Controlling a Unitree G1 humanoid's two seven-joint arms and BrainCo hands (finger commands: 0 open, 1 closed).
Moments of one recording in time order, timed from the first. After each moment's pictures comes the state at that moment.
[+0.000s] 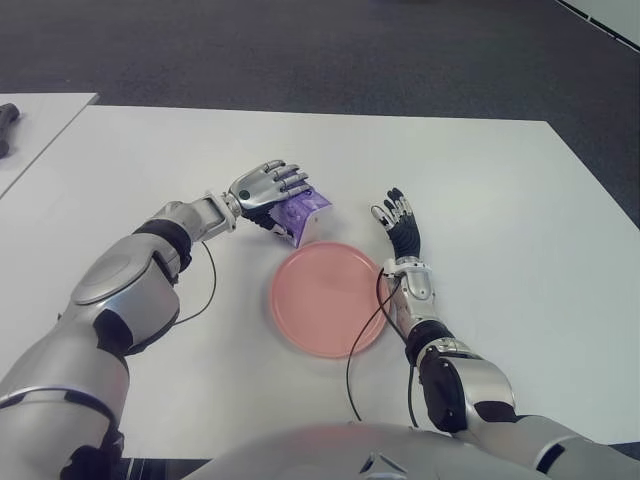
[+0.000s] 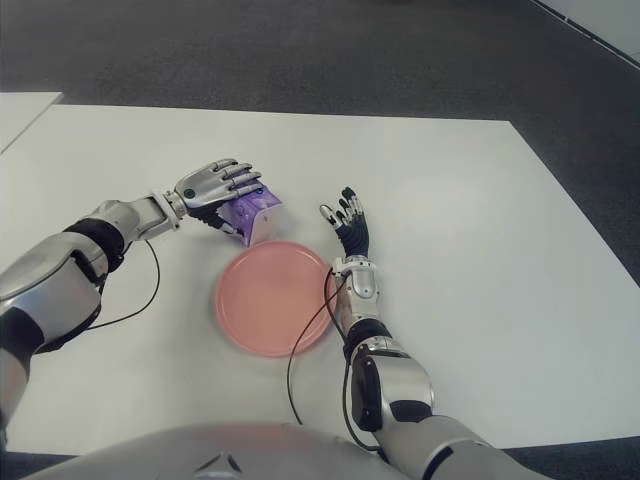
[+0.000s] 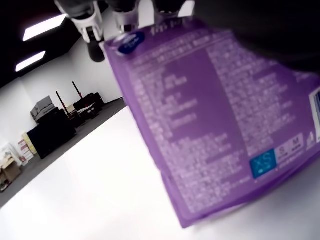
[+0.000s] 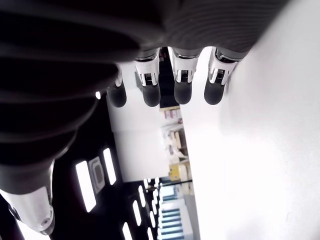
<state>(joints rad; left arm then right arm) -0.96 0.45 -1.04 1.30 1.17 -0.45 0.79 -0.50 0.03 -0.22 1.15 0.07 -0.66 0.03</state>
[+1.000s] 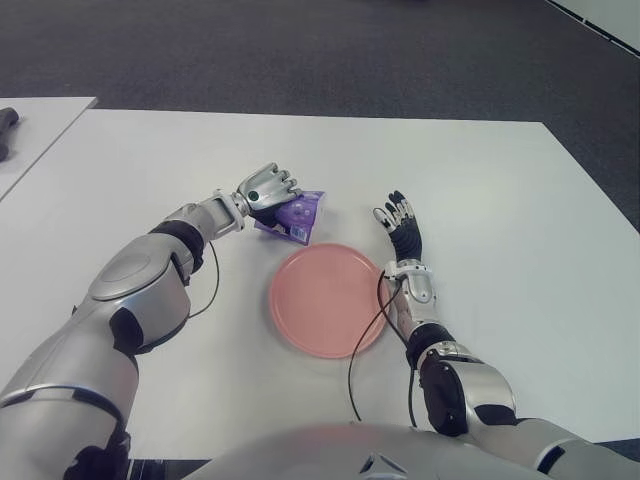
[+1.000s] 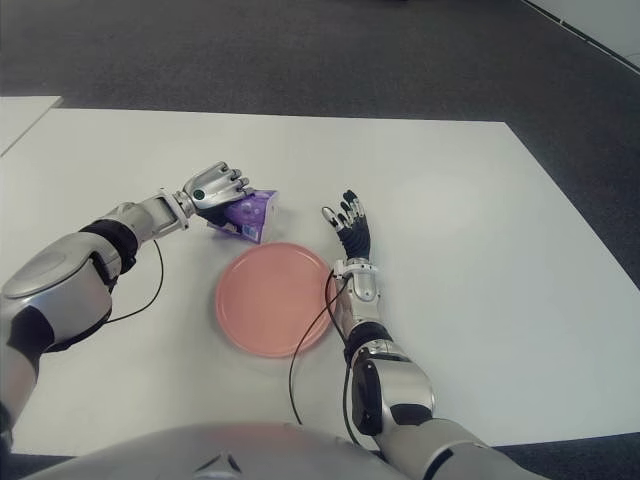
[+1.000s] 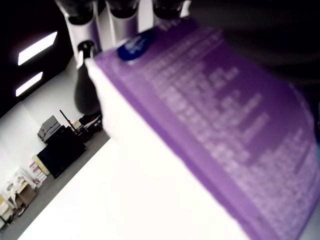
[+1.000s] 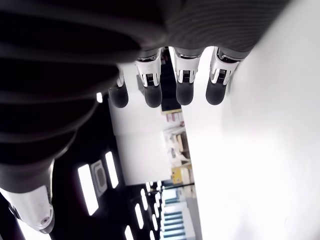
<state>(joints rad) -0.96 0.42 -1.12 1.32 1.17 -0.32 0.82 -0.48 0.03 -0.22 1.14 0.08 -0.66 0.03</state>
